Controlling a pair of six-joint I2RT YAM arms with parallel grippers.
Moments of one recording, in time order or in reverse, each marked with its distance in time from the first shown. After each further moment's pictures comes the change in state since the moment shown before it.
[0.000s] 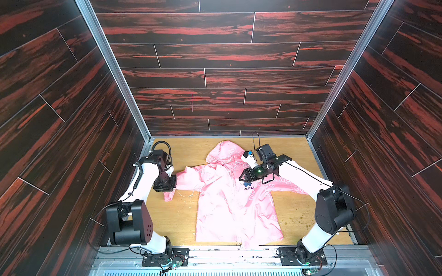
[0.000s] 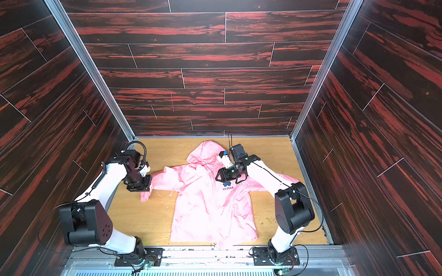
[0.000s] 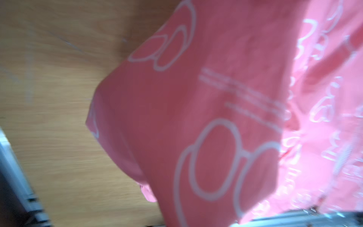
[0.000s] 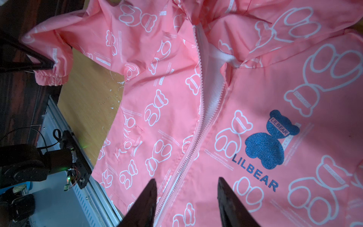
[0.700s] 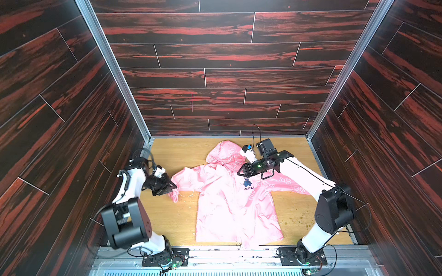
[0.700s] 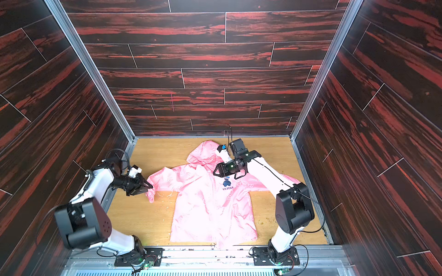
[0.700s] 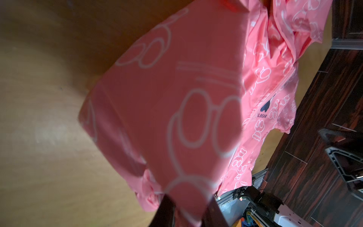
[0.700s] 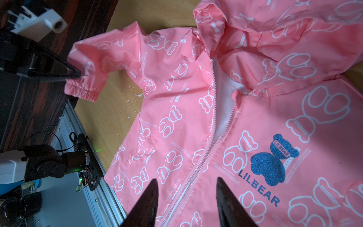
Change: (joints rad) left arm 0.304 0.038 -0.130 0.170 0.489 -0.163; right arm -0.001 0.003 0.092 -0.015 -0.042 -0.012
